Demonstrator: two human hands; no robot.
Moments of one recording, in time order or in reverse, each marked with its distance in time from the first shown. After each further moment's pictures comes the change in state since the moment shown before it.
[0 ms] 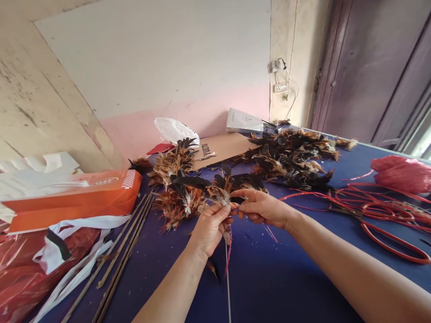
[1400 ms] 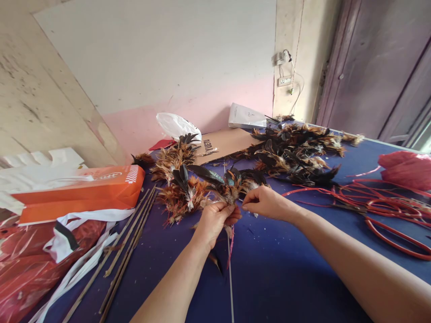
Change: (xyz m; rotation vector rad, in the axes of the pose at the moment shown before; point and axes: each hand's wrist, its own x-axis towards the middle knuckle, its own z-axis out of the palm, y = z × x) left_hand 0.002 -0.003 0.001 0.336 0.140 -0.084; right_hand 0.003 0.002 -0.005 -0.930 0.255 -0.176
